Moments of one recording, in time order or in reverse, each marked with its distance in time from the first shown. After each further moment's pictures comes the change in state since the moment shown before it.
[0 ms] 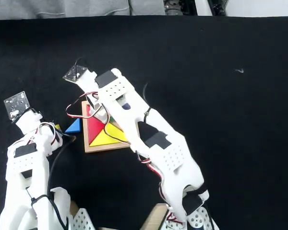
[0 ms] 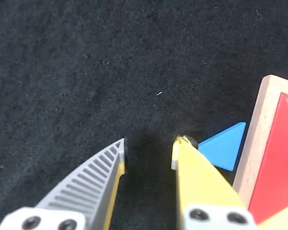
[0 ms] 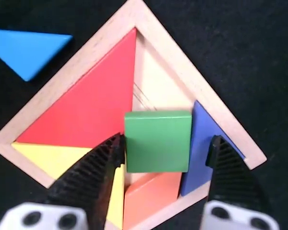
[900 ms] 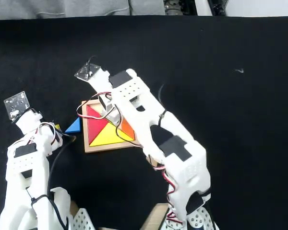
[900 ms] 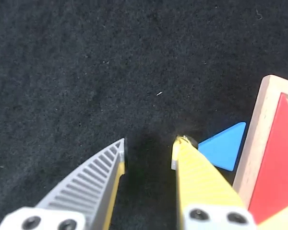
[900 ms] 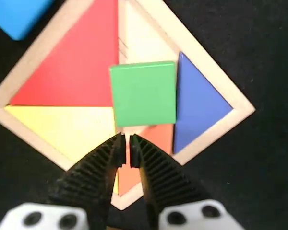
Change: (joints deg) left arm 0.0 0.0 0.0 0.0 0.0; right arm 3.5 -13.1 17.9 -4.1 0.5
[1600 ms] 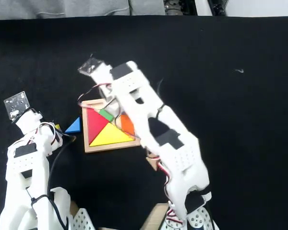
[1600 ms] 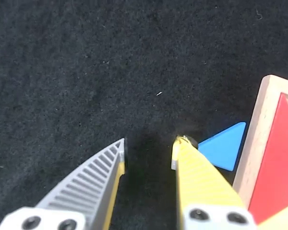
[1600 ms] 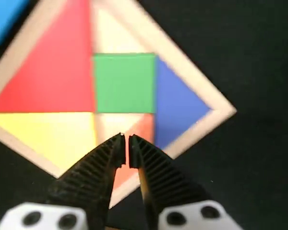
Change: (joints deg) left arm 0.0 0.0 0.0 0.0 0.0; right arm 3.3 7.6 -13.5 6.7 0.0
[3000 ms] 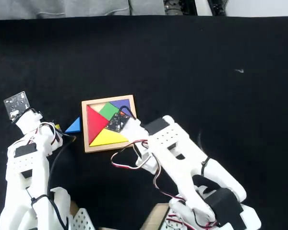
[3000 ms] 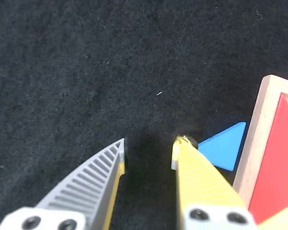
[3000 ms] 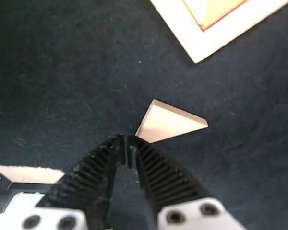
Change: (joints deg) left arm 0.0 0.0 0.0 0.0 0.0; right arm -1.5 -53.3 73.9 -11.6 9.1
